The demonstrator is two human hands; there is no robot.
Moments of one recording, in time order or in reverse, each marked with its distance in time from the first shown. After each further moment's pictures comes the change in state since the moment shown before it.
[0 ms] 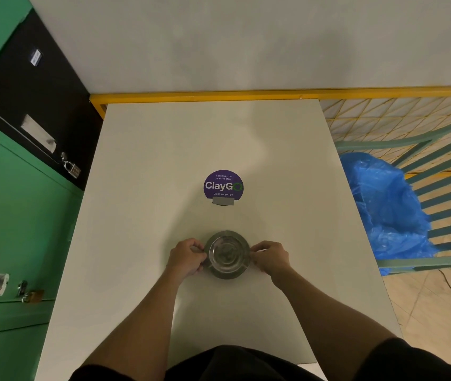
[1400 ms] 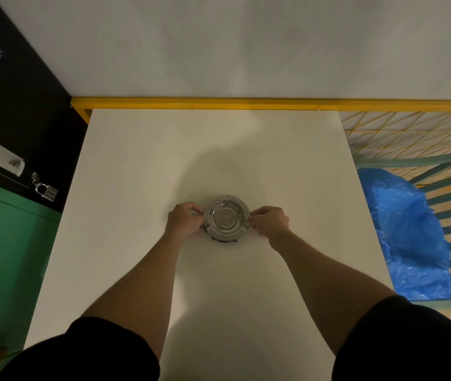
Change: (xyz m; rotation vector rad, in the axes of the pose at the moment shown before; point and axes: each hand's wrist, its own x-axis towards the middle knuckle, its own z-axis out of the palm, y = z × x) left_hand 0.149 0.110 -0.033 -0.049 0.106 0.044; right_hand 0.125 -0.144 -0.011 0.024 0.078 -0.045
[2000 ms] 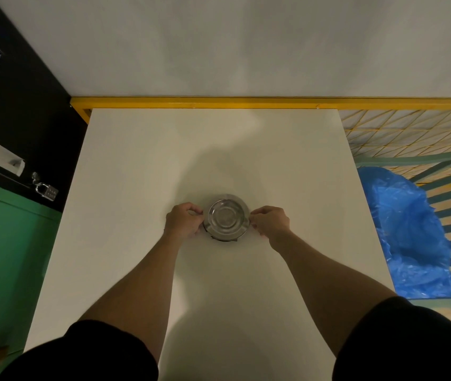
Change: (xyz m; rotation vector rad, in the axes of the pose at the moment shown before) left_hand -0.001 -0.004 0.001 -0.034 0.034 -0.015; right_hand -0.001 0.003 -0.001 0.029 -0.003 0.004
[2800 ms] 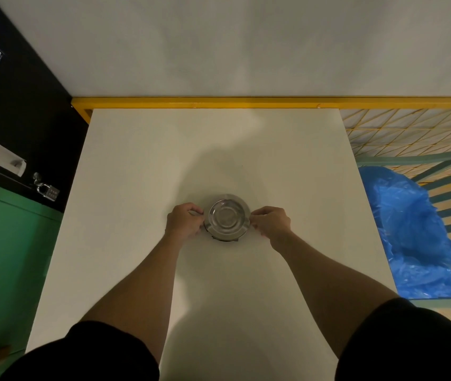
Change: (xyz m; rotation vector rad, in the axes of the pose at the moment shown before) left_hand 0.002 -0.002 0.002 -0.026 0.000 -0.024; right_hand 0.004 0.004 0.001 0.002 0.004 -0.014
